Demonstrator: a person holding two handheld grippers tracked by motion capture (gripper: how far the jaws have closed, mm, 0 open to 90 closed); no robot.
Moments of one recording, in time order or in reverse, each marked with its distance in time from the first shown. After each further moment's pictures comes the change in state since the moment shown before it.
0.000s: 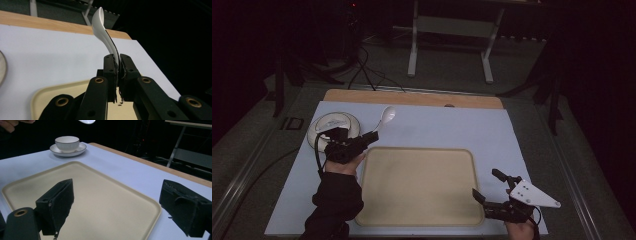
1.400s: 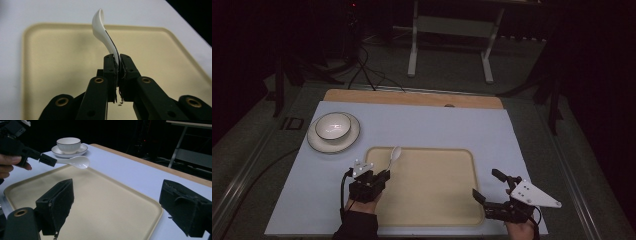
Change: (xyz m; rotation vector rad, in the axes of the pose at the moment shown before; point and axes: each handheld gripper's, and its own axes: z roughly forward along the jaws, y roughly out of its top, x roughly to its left) left arm -0.018 -0.110 0.028 0.142 0.180 0.049; right arm 0.000 0.000 -0.001 -0.007 0.010 0.009
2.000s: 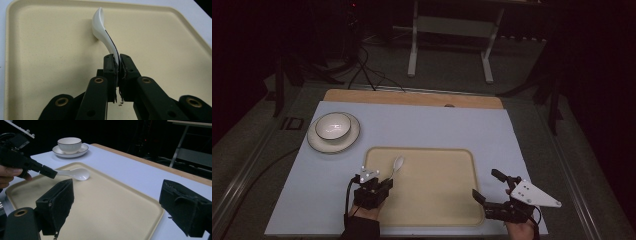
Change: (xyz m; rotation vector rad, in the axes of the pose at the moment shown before) left arm -0.005 -0.019 0.011 0.071 0.026 0.029; right arm 0.000 0.000 0.000 0.001 0.006 0.004
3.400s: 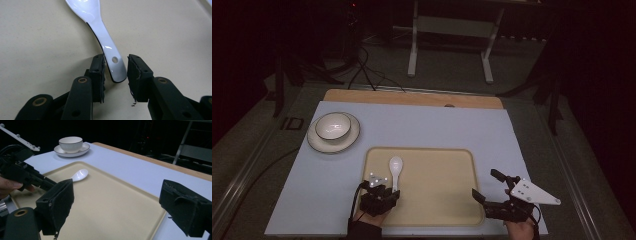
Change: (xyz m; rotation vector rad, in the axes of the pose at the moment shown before) left arm -0.007 -0.018 0.016 0.137 -0.023 0.044; right arm -0.003 -0.001 0.002 0.014 0.018 0.027
